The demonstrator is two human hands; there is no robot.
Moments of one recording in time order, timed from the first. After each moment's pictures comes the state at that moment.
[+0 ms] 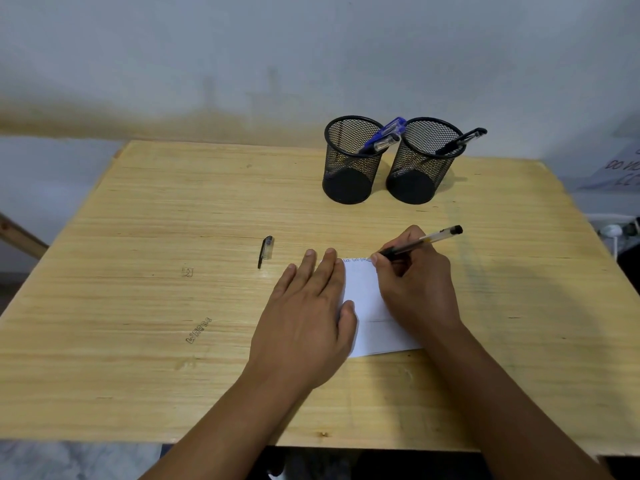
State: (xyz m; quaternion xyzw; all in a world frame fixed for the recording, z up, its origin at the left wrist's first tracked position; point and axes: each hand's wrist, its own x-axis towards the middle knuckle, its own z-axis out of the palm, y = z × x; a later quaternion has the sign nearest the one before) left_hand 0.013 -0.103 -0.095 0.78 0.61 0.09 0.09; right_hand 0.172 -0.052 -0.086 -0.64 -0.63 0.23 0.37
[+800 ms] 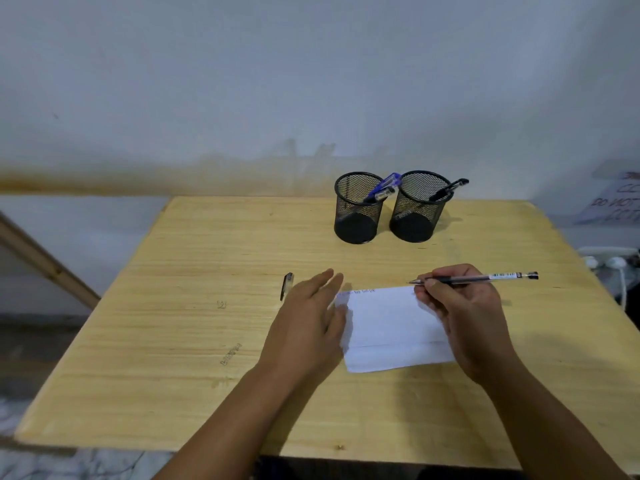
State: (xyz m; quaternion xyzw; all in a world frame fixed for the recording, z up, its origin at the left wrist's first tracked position) left_hand -0.008 -0.092 -0.086 0.72 0.61 0.29 0.17; right_hand 0.209 -0.074 -0.055 -0.55 -0.39 0.49 0.55
